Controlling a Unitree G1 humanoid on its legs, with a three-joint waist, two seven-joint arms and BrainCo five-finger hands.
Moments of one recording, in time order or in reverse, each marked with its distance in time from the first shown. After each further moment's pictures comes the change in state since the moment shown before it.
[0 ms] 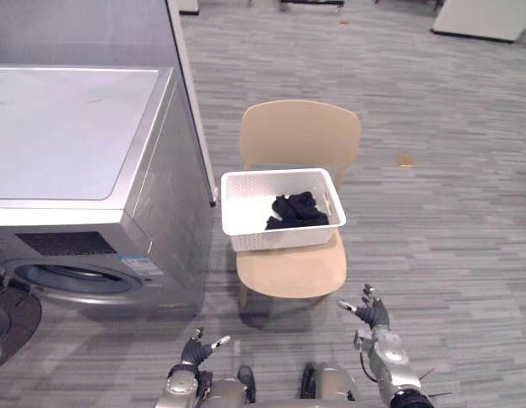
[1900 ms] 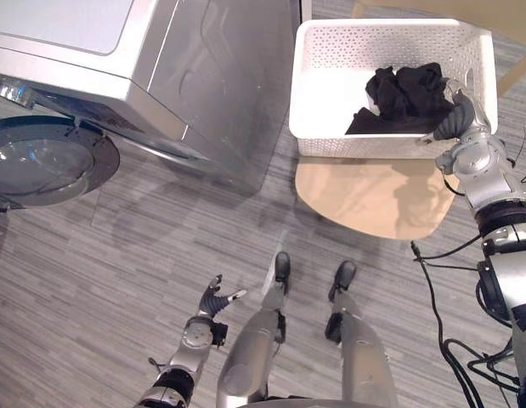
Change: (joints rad) left arm -0.166 -0.002 -0.055 -0.045 0.001 -0.069 0.000; right arm -0.971 -0.632 0.331 0.151 -0.400 0.075 -0.070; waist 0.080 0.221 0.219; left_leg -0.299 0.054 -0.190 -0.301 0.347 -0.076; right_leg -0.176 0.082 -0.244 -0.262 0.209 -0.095
